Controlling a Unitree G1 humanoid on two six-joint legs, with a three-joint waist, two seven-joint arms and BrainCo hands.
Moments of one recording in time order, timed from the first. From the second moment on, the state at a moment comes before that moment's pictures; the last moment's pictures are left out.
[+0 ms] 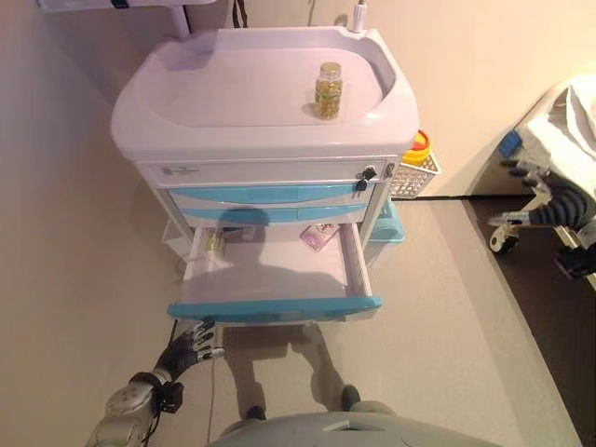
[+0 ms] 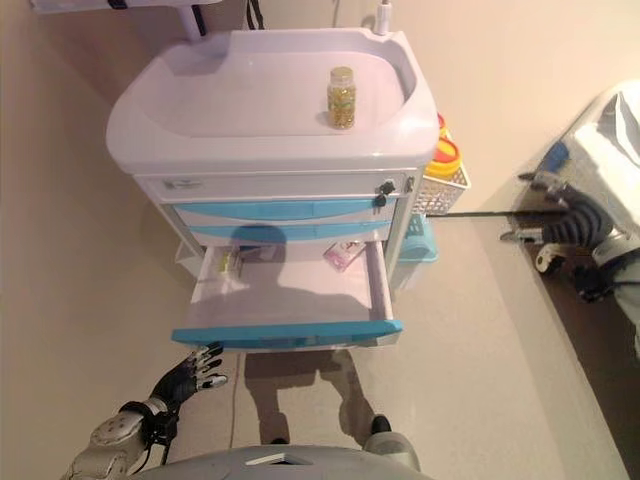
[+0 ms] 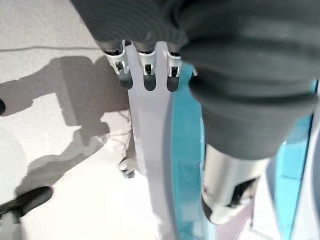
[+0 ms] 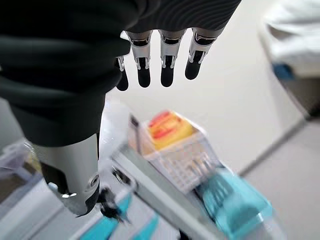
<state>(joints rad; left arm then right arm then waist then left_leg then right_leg) 0.21 0.48 -0.16 0.56 -0.38 -0.09 -0.34 0.09 -1.02 -0.27 -0.16 0.22 0.18 0.25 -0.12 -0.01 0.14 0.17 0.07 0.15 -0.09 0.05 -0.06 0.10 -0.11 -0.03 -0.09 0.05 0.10</state>
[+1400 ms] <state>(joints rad) -0.64 0.84 -0.43 0.94 -0.44 -0.06 -0.30 0.05 -0.96 0.28 0.20 0.56 0.02 0.68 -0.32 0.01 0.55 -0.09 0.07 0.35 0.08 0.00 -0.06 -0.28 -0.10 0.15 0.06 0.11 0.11</state>
